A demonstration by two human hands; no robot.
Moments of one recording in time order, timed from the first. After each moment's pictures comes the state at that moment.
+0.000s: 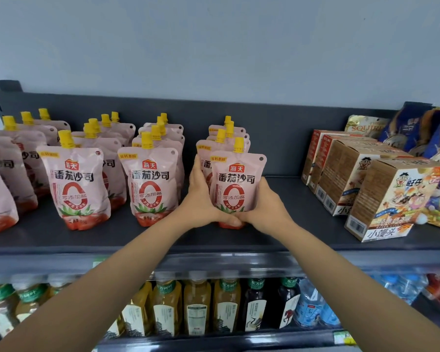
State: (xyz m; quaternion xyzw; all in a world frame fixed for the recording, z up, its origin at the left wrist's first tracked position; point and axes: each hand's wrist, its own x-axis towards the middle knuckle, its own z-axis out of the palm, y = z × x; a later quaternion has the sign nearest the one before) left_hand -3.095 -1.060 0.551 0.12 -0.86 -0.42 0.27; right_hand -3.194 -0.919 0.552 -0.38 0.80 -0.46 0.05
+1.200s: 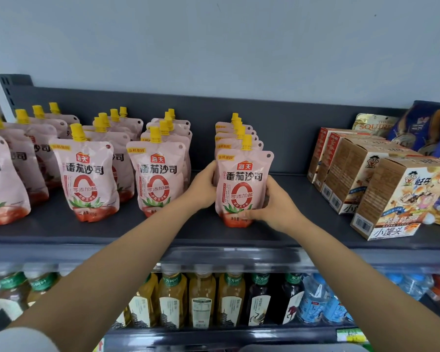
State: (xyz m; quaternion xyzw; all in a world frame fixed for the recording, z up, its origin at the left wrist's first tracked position) left_hand -3.119 -1.084 0.552 0.11 -0.84 -0.46 0.27; right_hand -3.201 -0.911 0.548 -0.41 0.75 -0.50 0.11
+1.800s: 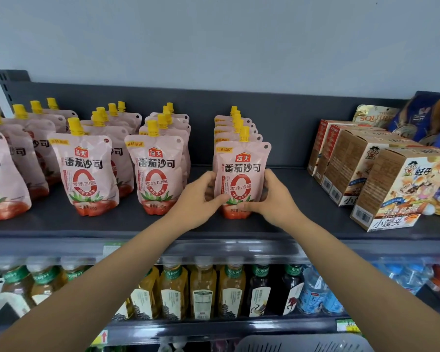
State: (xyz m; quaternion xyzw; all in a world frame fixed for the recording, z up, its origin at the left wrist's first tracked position) left_hand -3.069 -1.063 0.536 0.09 -0.86 -0.42 0.27; right_hand -3.199 -0.914 0.539 -0.42 0.74 -0.52 0.07
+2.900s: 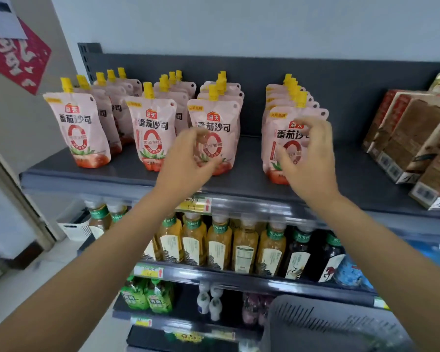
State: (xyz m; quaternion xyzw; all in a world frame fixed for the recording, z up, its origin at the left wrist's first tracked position) left_hand -2.950 -1.078 0.559 0.20 -0.85 -0.21 0.44; right_hand -3.115 -0.918 0.567 -0.47 0.68 -0.51 -0.25
